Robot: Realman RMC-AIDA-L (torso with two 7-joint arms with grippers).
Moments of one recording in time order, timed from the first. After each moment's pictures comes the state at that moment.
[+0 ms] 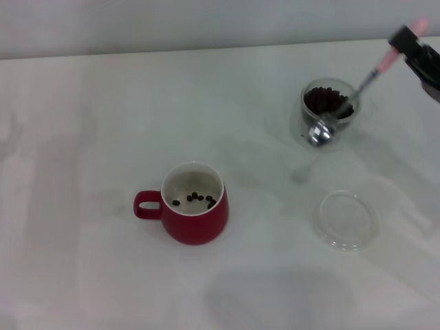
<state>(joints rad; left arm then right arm) -0.52 -2.08 2.83 0.10 -1.62 1.19 -0.23 0.32 1.94 -1.67 -0.14 -0.23 -1.77 1.35</state>
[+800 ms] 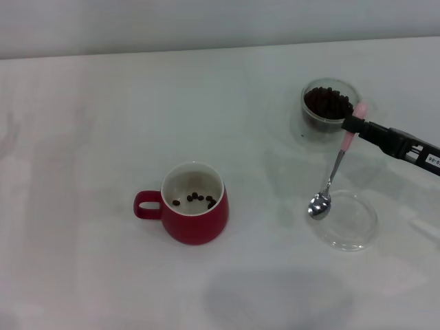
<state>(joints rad) -0.52 -2.08 2.83 0.09 -1.64 1.16 -0.23 0.37 1.87 -1.71 -0.07 -0.48 -1.49 1.36</state>
